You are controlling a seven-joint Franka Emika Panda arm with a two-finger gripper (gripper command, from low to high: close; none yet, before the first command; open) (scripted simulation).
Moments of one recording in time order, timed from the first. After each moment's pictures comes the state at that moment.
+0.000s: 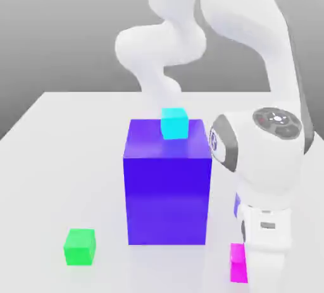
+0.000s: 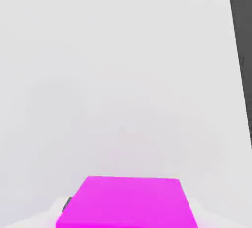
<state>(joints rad) 0.45 0.31 -0.11 -2.41 0.08 2.71 -0.35</state>
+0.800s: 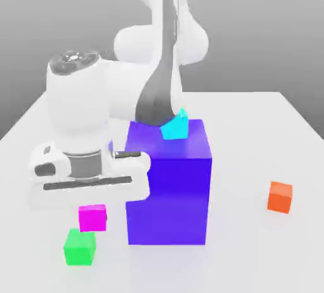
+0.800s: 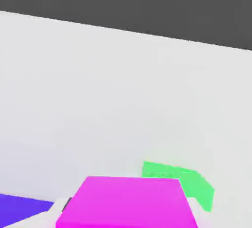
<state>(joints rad) 0.19 0.07 -0.56 -2.59 0.08 2.65 0.35</state>
